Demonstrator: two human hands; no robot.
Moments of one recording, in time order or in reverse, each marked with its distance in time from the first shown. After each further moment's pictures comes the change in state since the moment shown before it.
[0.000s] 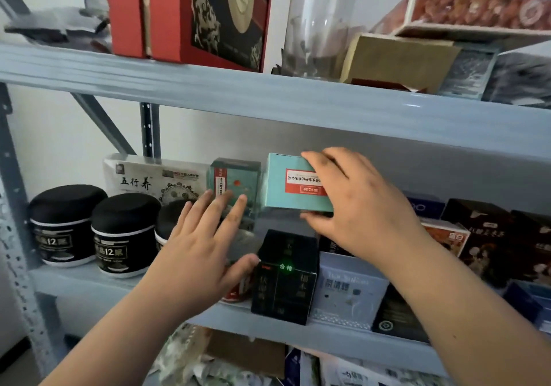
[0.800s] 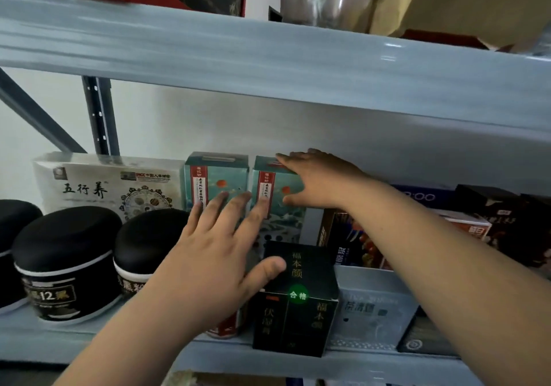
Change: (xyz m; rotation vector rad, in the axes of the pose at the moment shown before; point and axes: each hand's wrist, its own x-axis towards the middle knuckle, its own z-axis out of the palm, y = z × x) left_hand 0.058 -0.007 0.026 -0.119 -0.097 0.136; right_hand 0.103 0.063 0.132 -0.058 -0.604 0.136
